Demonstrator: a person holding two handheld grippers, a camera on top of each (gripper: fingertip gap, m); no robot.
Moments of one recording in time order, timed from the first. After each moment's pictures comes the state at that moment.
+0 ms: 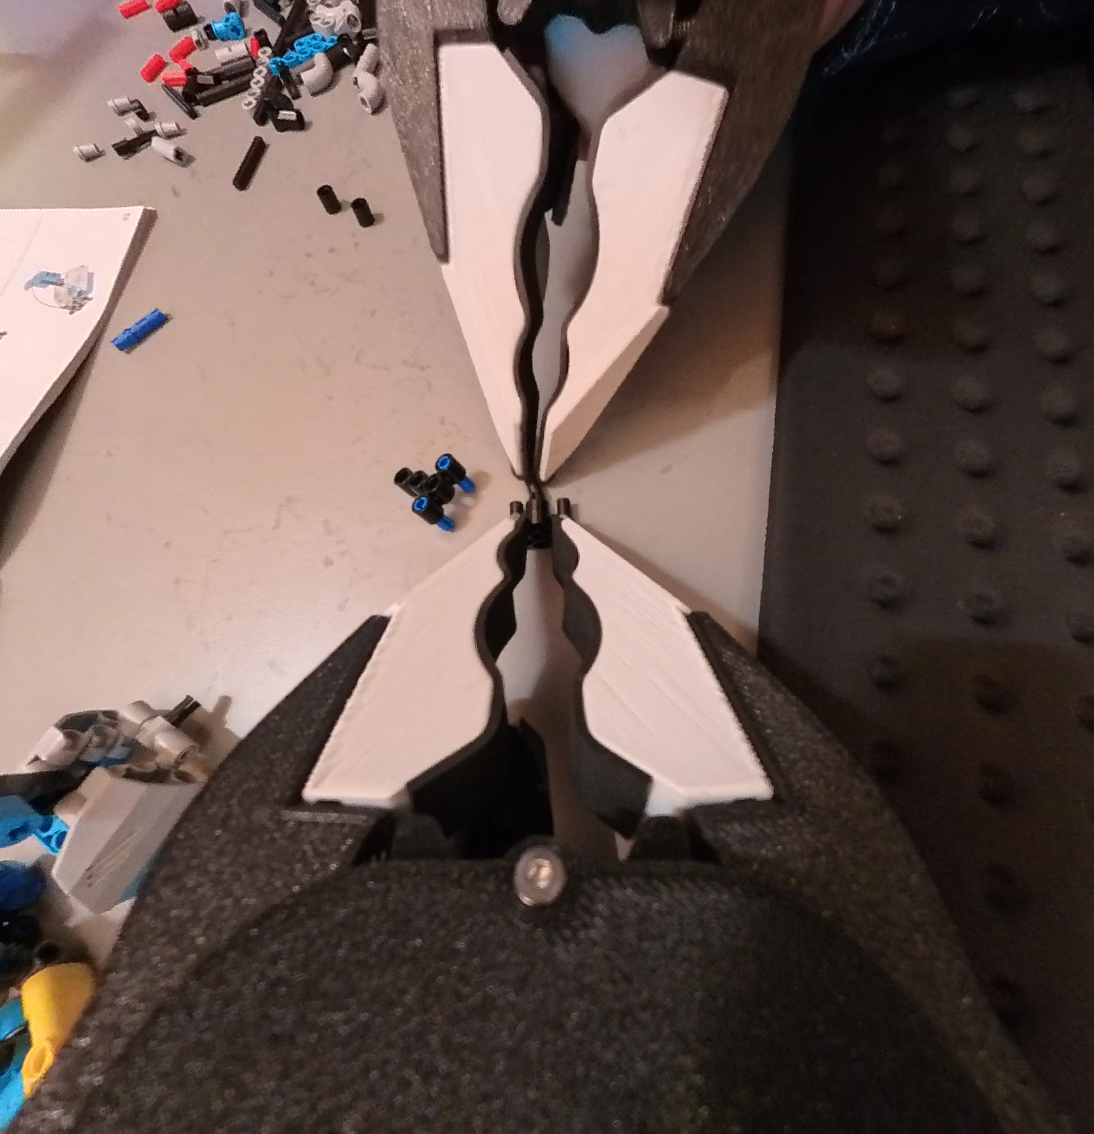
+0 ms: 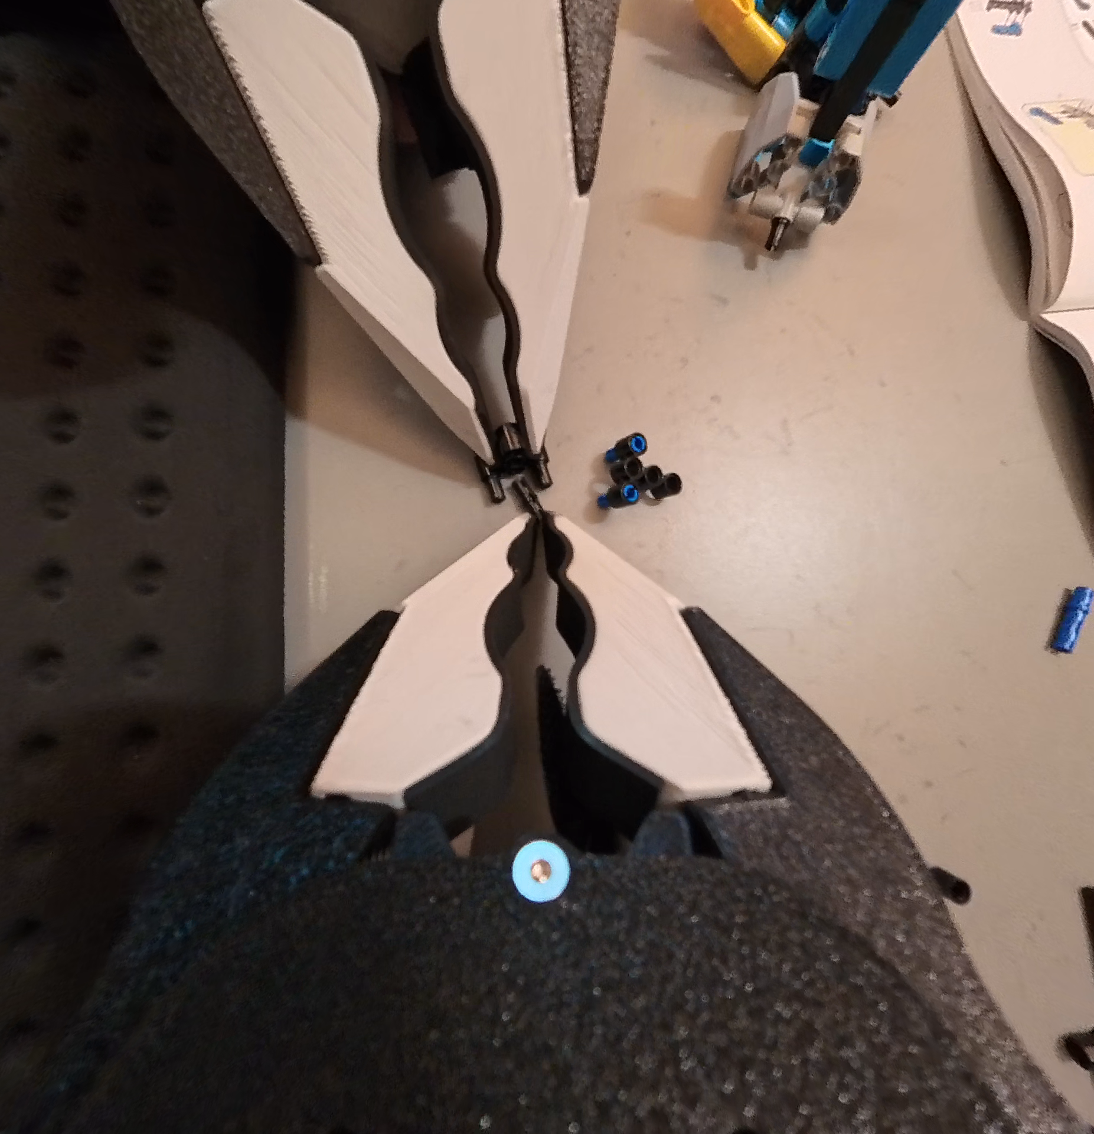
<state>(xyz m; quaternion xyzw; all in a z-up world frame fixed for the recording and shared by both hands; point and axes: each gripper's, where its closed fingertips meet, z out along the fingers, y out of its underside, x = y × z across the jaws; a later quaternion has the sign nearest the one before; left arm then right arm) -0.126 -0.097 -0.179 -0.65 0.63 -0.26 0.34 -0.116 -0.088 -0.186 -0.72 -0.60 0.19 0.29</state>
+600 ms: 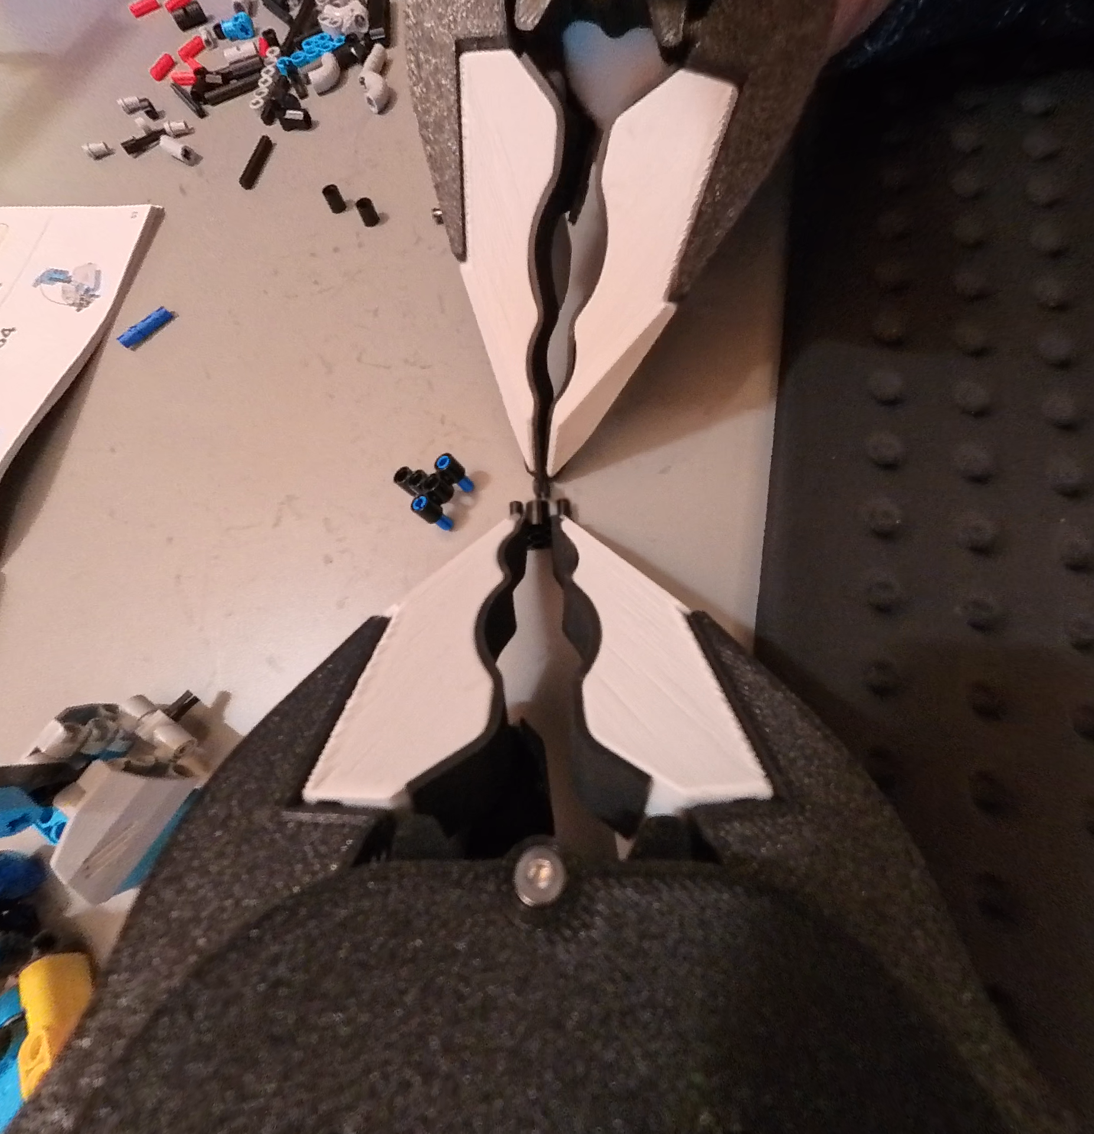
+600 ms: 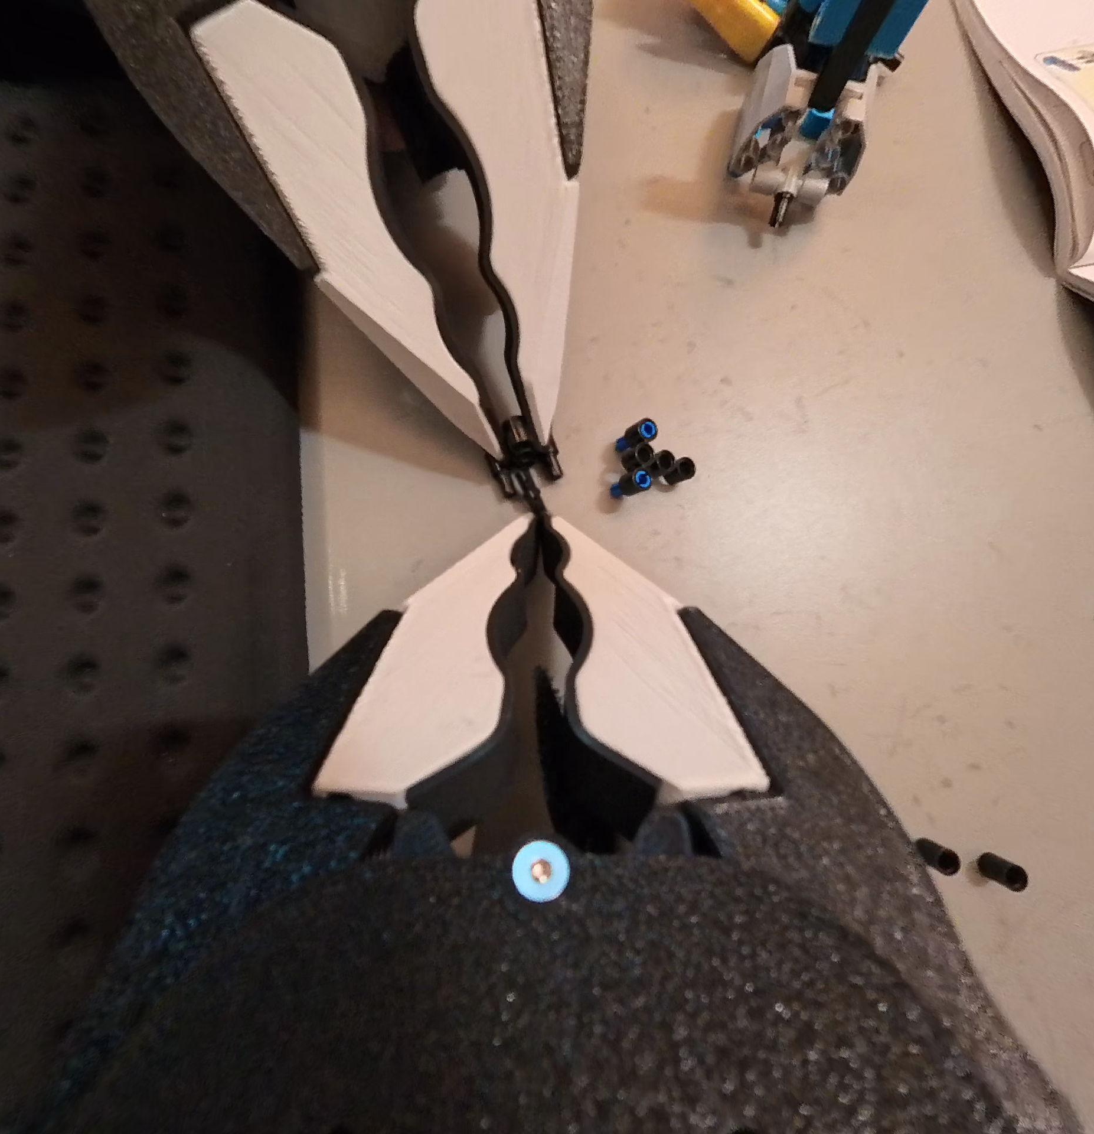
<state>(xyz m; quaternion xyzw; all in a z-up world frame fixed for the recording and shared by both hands) -0.126 -0.097 -0.178 -0.65 0.63 -0.26 0.34 -0.114 -0.092 -0.187 -0.74 -0.58 0.21 0.29</state>
